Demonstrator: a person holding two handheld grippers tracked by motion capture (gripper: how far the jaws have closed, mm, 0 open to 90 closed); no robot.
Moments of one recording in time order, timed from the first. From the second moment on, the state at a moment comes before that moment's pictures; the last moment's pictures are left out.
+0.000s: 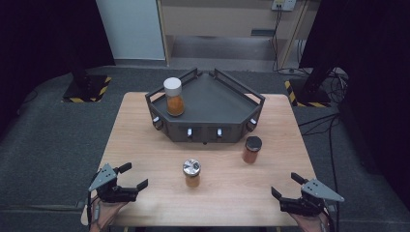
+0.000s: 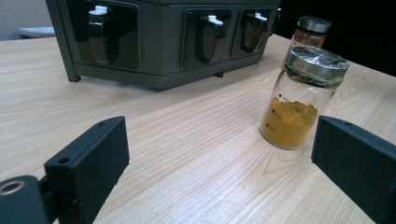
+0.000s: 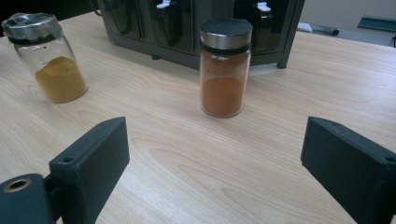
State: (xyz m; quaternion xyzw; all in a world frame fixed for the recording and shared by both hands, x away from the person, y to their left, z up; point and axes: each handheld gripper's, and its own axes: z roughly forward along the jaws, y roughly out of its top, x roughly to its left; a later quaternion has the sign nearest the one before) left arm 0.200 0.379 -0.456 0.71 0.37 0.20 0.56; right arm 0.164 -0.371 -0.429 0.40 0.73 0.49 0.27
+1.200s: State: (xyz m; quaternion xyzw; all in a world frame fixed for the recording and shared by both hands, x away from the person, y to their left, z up) left arm 0.200 0.383 -0.457 0.71 0.38 0.20 0.56; right arm 0.193 -0.347 -0.399 0.36 0.75 0.51 0.23
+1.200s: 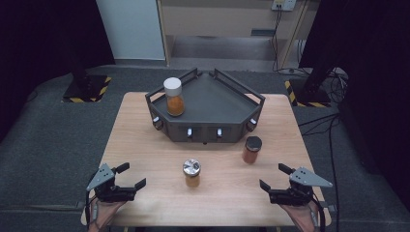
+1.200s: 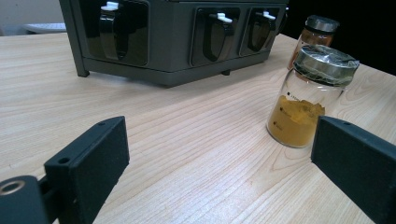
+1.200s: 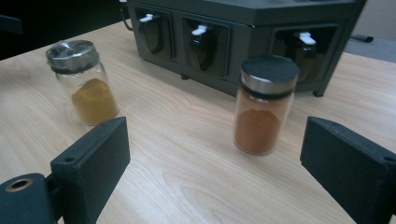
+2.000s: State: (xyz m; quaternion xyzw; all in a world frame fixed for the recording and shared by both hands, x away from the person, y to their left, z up) left arm 0.202 0.382 -0.456 0.72 0.38 0.20 0.55; right arm 0.242 -0.294 -0.377 0.28 0.79 0.51 0.18
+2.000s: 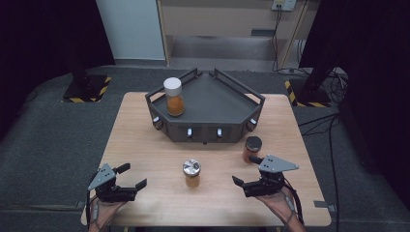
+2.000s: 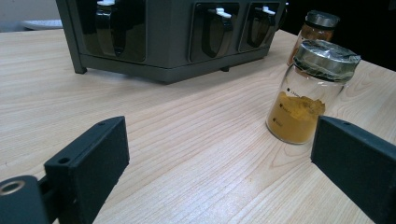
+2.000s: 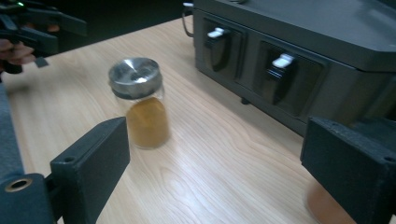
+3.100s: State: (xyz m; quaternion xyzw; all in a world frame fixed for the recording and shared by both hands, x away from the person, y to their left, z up) left arm 0.202 0.381 -0.456 0.72 0.38 0.19 0.55; right arm 0.281 -0.215 -0.377 0.25 0.81 0.51 0.11
